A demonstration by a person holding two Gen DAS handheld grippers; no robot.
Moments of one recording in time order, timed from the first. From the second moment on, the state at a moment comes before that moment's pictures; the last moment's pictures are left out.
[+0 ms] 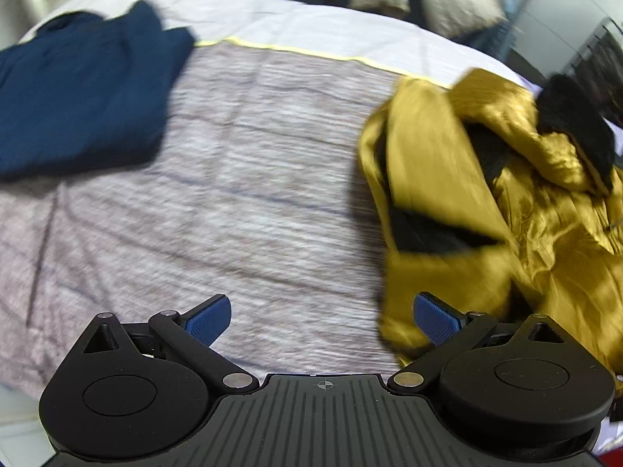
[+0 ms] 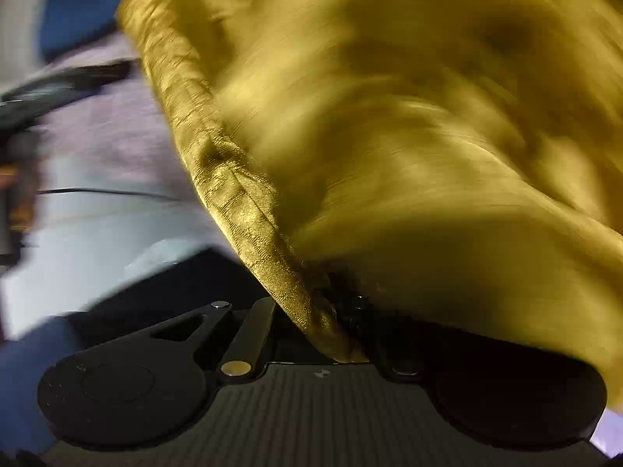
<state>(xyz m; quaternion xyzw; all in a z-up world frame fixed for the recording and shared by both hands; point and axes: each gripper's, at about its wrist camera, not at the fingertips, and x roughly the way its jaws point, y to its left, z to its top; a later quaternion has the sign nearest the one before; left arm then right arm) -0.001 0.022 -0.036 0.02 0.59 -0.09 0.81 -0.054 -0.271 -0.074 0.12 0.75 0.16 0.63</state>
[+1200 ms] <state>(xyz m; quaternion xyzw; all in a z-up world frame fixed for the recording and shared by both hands) 0.093 0.013 -0.040 0.10 0.50 -0.23 0.83 -0.065 -0.314 0.039 0.14 0.53 -0.04 0.84</state>
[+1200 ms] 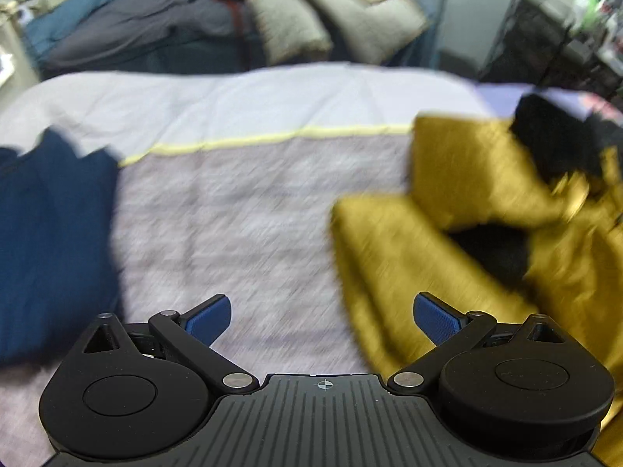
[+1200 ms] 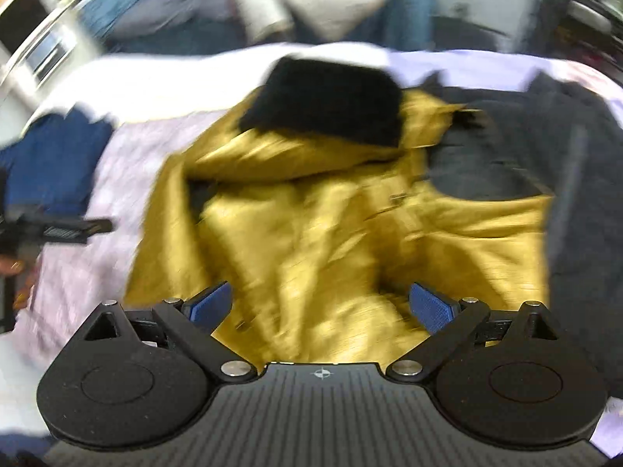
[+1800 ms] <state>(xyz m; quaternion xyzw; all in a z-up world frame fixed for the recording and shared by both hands) 0.107 -0.155 -0.085 0.19 0.44 -0.37 0.80 -0.074 -0.393 -0.037 0.19 0.49 -0.22 0.82</state>
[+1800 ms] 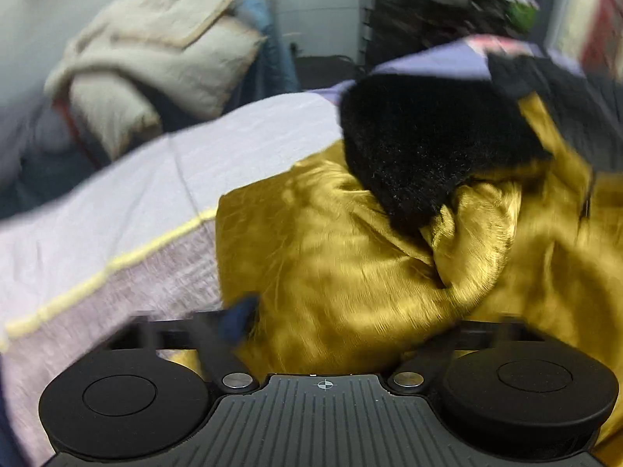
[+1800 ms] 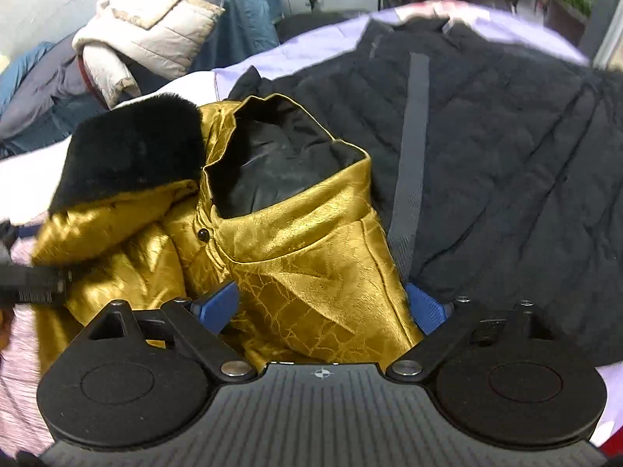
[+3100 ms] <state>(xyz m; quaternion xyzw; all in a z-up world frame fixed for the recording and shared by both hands) 0.087 0.135 -0.028 -0.05 0.49 -0.01 0.87 0.038 -0.180 0.064 0.16 0.41 0.08 0.89</state>
